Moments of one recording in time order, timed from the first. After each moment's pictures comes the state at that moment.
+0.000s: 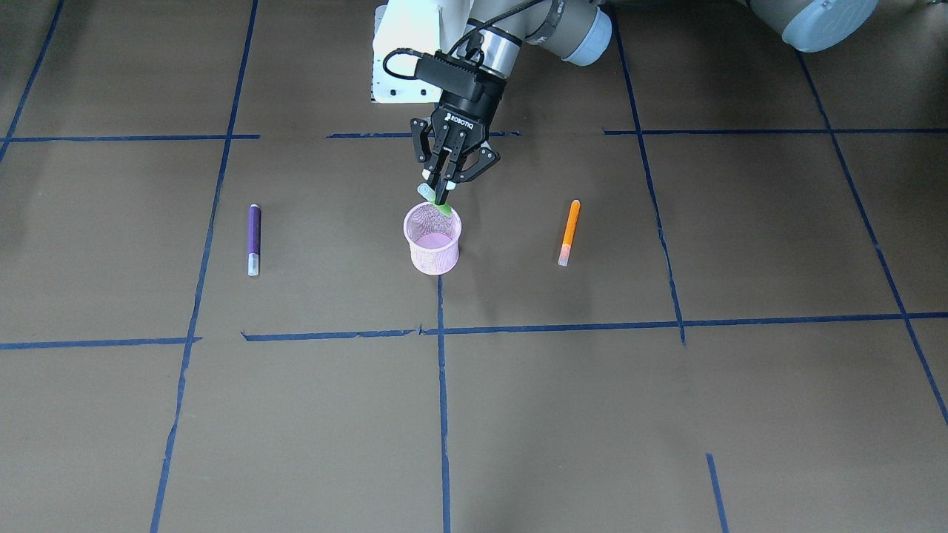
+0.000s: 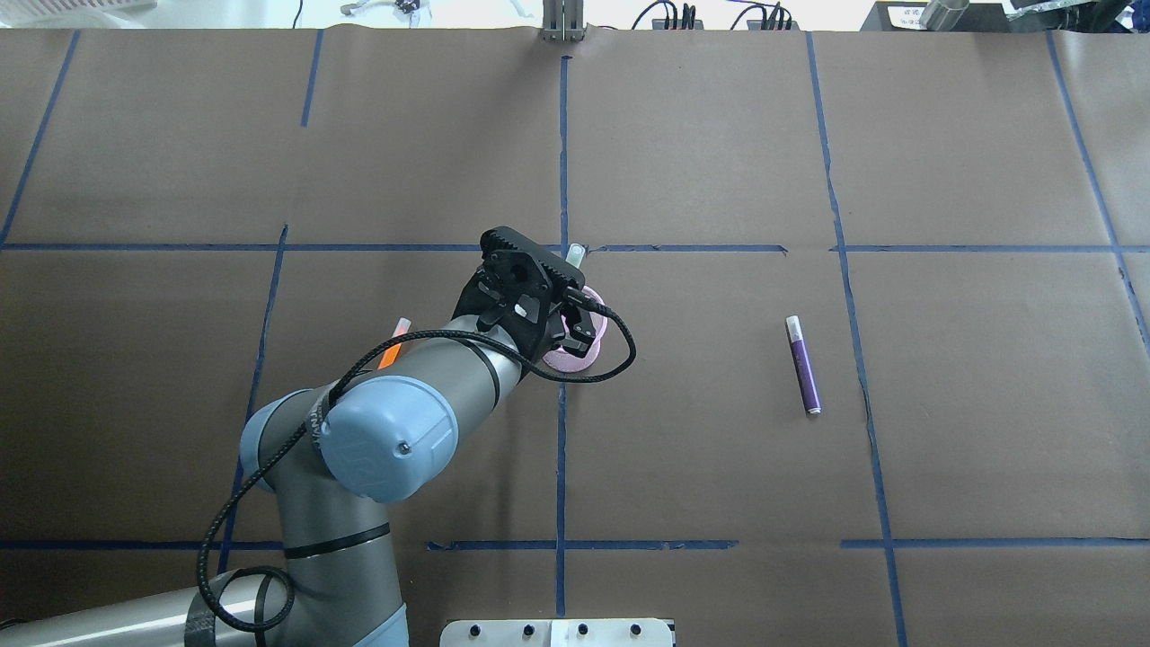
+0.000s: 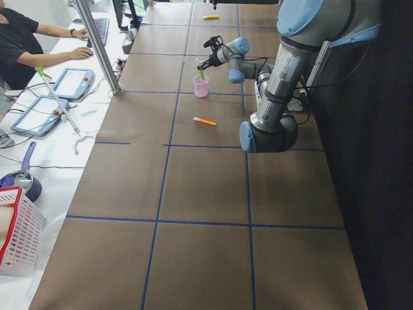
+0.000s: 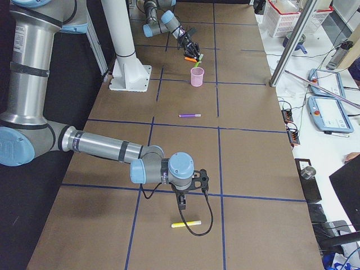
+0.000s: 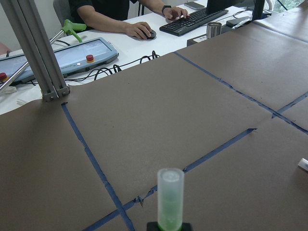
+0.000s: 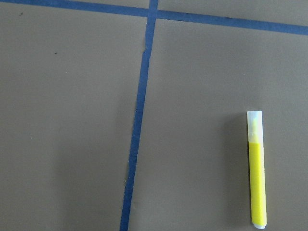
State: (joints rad) left arm -0.31 -2.20 -1.75 -2.14 -1.12 -0.70; right arm 1.51 -1.79 1.58 -1.29 2.37 -0.02
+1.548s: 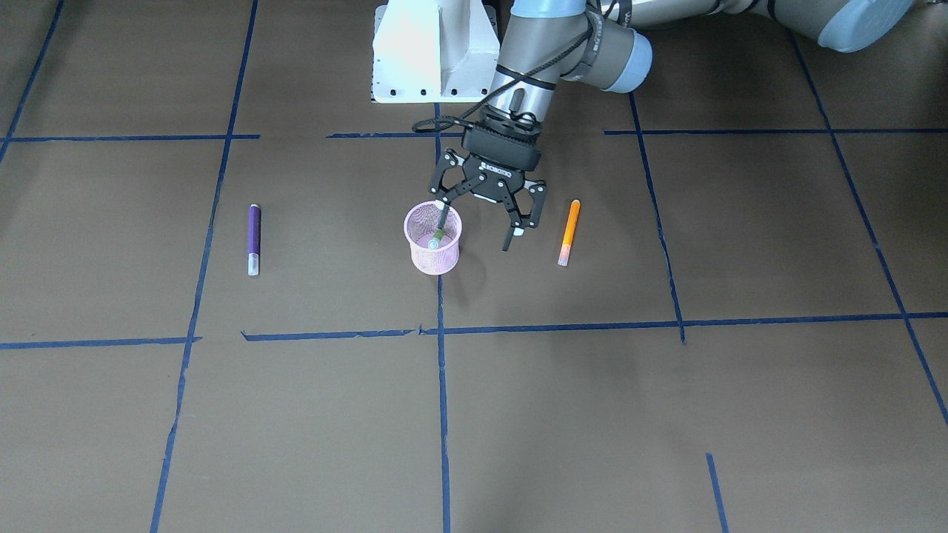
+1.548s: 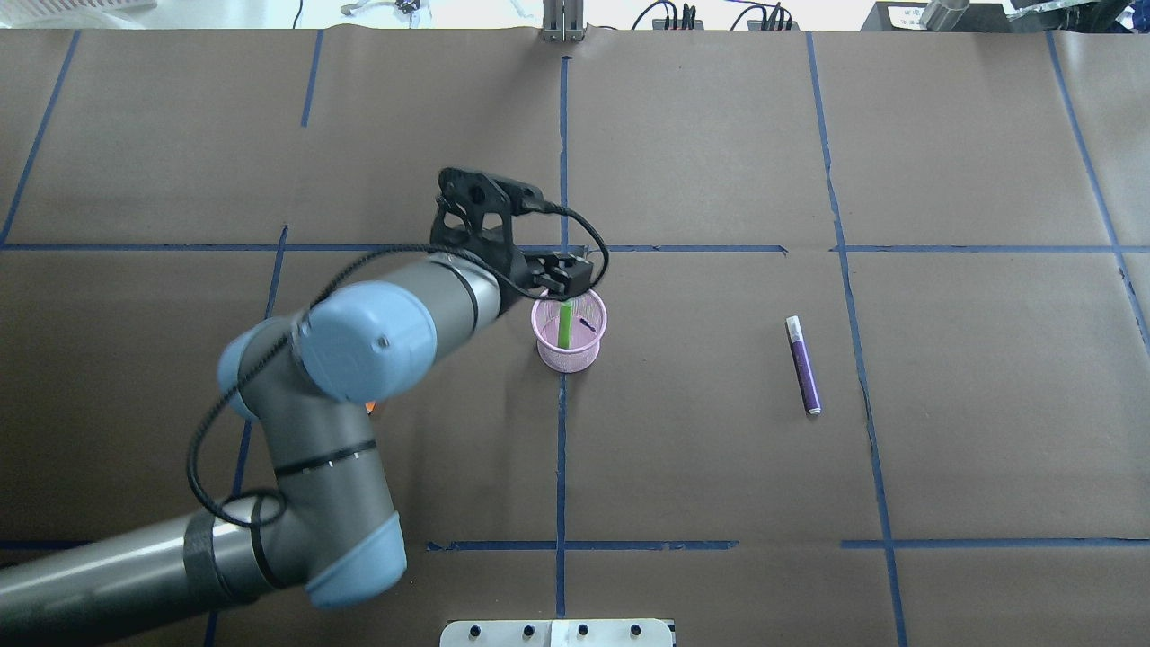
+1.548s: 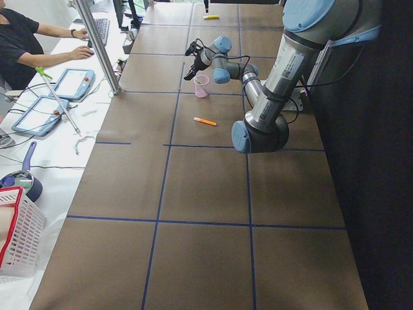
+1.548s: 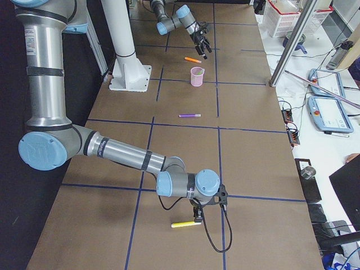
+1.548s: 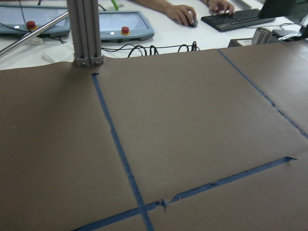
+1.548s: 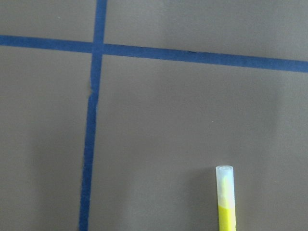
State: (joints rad) left arm -0.53 -2.19 -1.73 -1.99 -1.45 -0.96; right arm 1.51 -1.54 1.22 -1.31 2.38 -0.09
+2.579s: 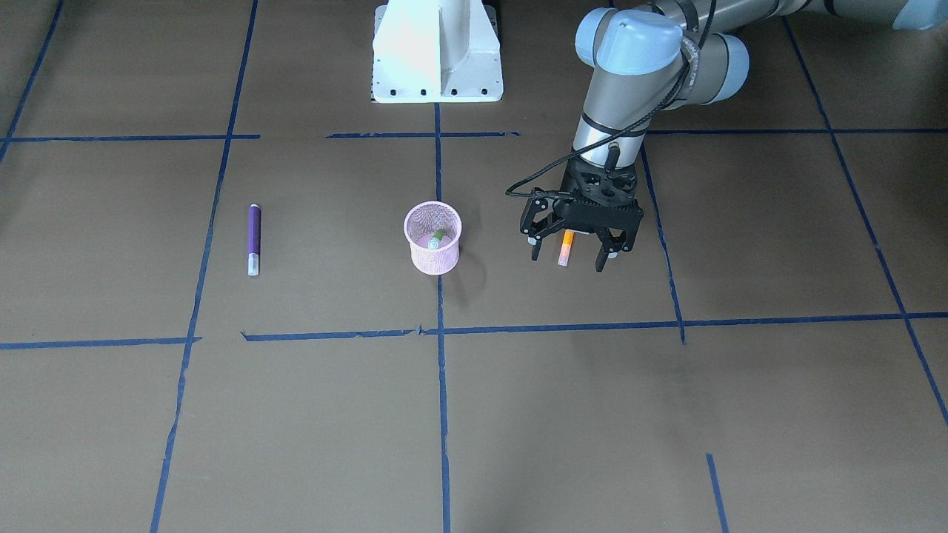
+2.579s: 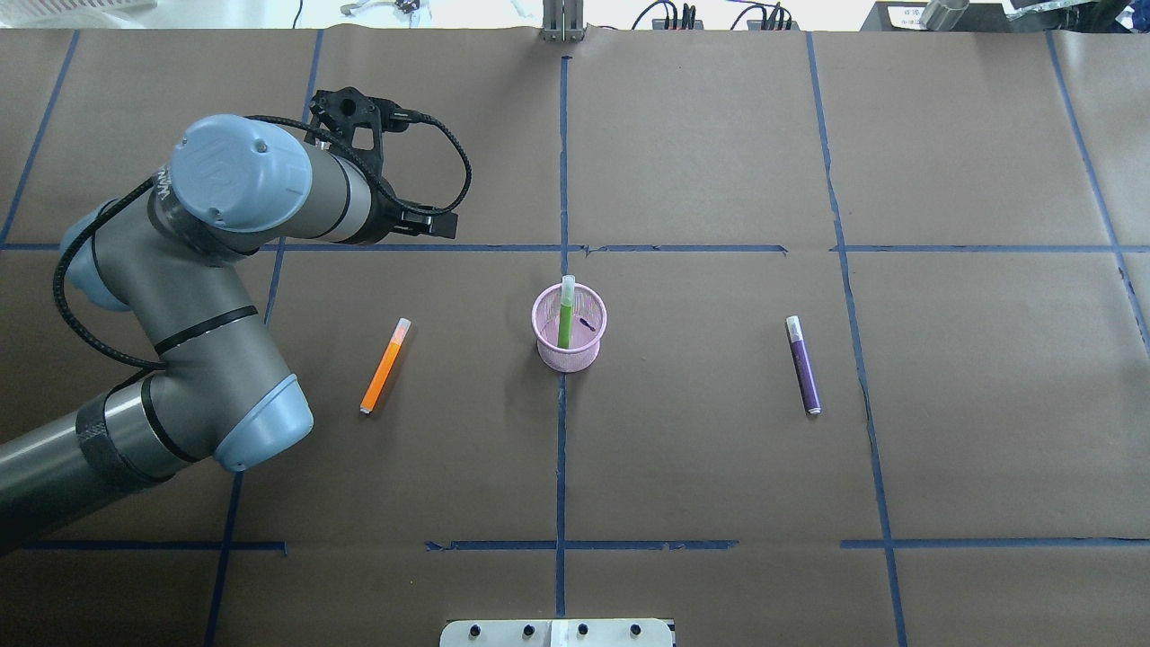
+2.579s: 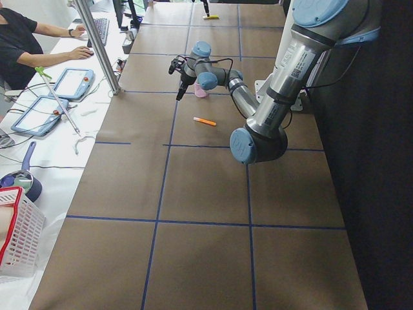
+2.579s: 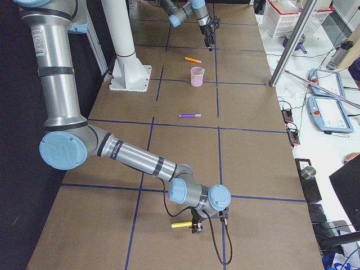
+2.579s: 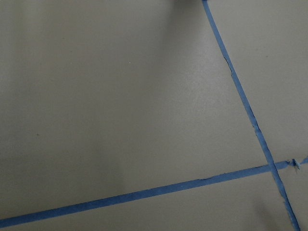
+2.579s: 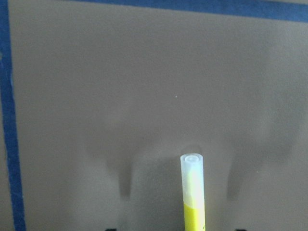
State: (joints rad) left arm -0.67 -2.11 -1.76 -1.84 -1.69 -0.97; right arm 1.48 -1.44 1.05 -1.45 2.32 -0.20
